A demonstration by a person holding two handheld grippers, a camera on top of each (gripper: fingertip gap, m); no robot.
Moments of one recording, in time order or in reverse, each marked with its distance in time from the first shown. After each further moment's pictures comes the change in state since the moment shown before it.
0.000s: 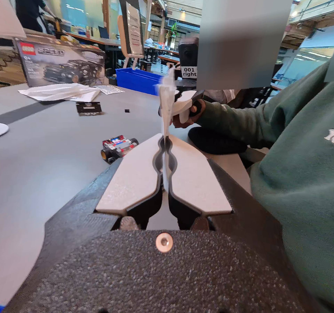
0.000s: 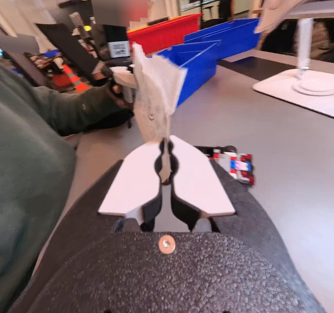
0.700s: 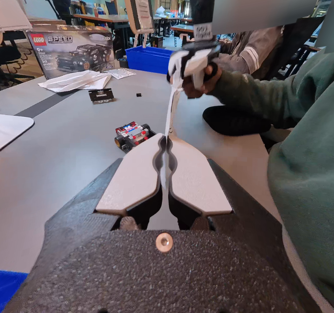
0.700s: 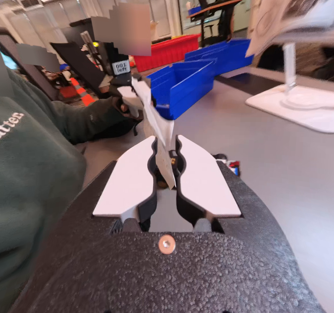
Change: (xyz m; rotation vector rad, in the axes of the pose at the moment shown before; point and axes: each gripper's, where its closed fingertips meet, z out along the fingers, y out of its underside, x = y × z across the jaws) left arm -0.005 0.014 -0.002 -0.136 -0.085 0.111; right arm 0.006 -0.027 -0.026 0.074 0.008 -0.010
